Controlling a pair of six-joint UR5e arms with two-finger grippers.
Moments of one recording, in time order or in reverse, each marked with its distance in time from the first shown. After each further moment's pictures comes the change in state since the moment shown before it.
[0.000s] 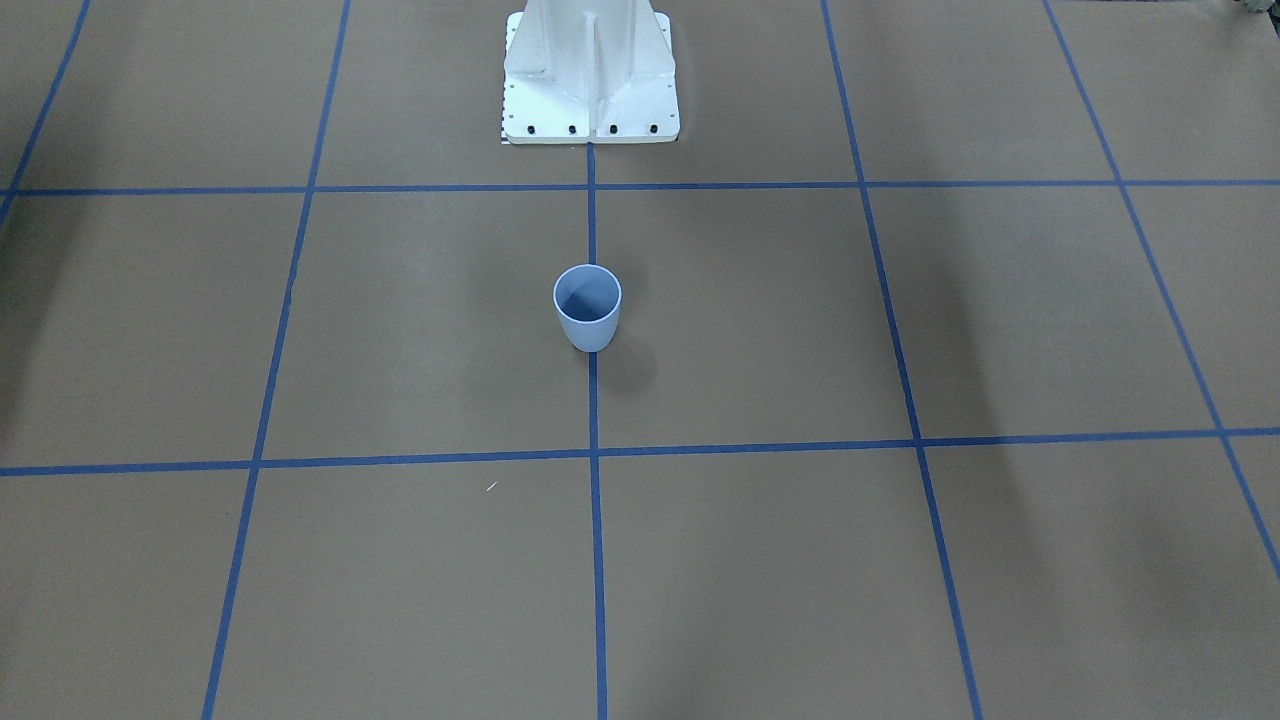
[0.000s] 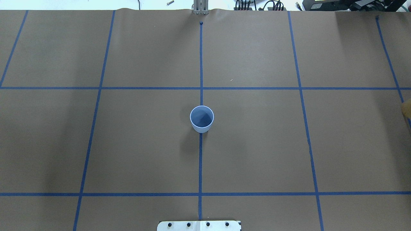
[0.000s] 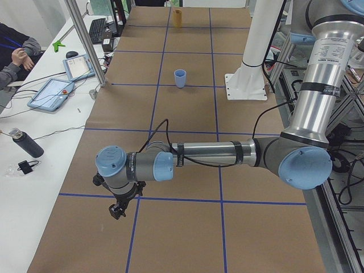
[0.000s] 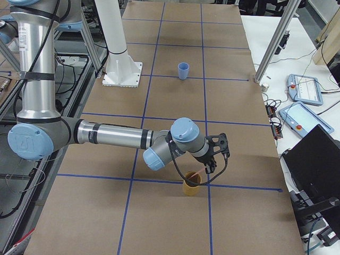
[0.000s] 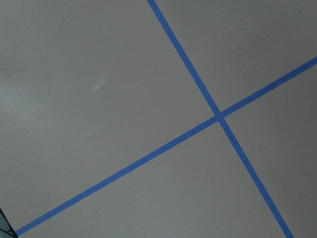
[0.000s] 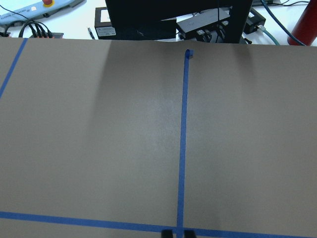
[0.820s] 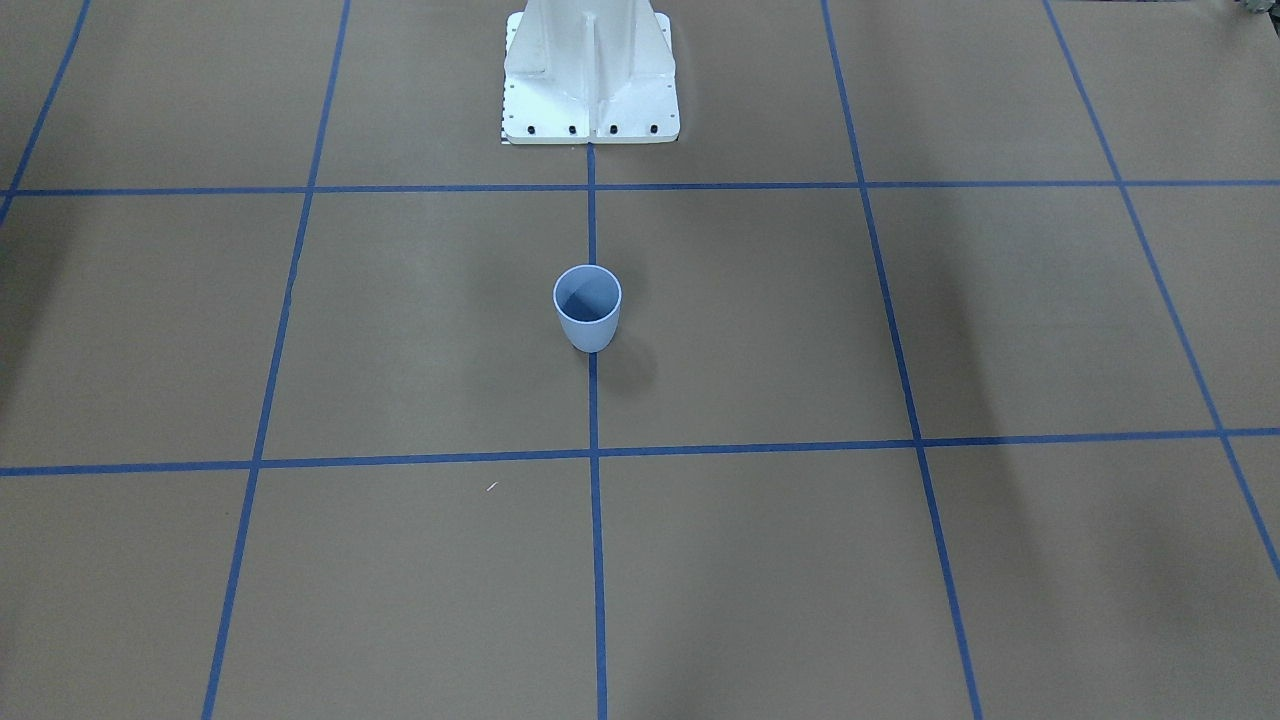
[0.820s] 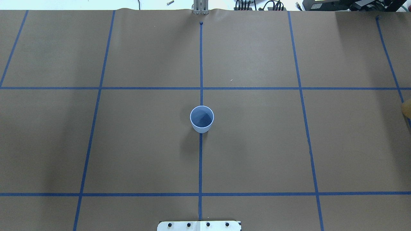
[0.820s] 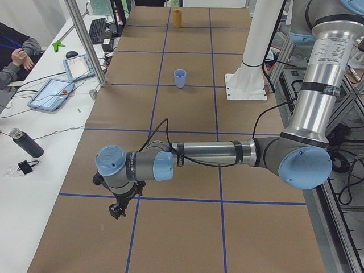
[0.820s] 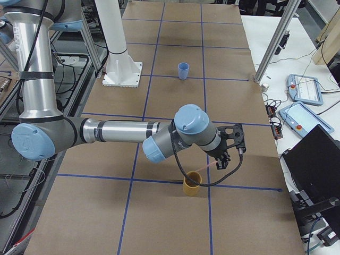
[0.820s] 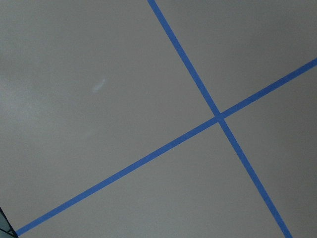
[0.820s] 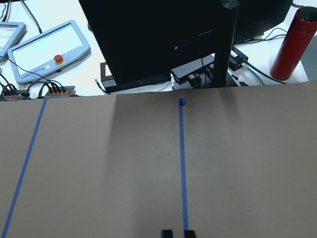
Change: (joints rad) left arm 0.000 0.000 -0.003 0.000 0.000 -0.003; right arm 0.156 0.135 0.082 -0.292 0.115 -0.050
